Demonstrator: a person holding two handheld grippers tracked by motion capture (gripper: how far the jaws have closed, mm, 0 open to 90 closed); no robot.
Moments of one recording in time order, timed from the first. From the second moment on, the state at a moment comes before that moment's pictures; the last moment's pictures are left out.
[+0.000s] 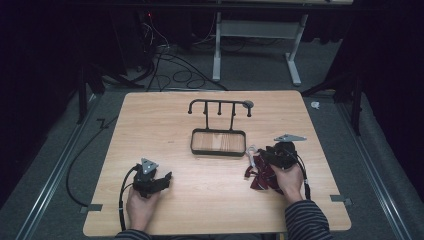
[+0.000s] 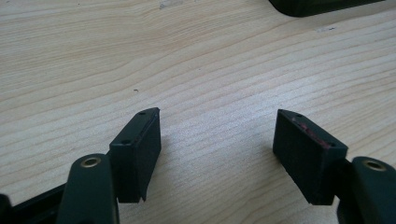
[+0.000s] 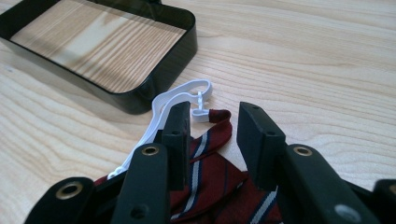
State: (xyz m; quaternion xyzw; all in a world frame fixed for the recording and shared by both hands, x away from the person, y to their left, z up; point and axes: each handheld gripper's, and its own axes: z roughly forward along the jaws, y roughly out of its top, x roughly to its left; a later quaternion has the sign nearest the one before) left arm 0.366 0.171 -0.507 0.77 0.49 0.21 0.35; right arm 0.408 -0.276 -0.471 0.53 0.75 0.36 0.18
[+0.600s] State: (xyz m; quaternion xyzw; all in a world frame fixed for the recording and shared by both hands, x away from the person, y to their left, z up) left arm 0.366 0.171 -0.507 0.77 0.49 0.21 0.35; right arm 0.425 -0.274 -0.487 0.55 0.75 0.33 0.17
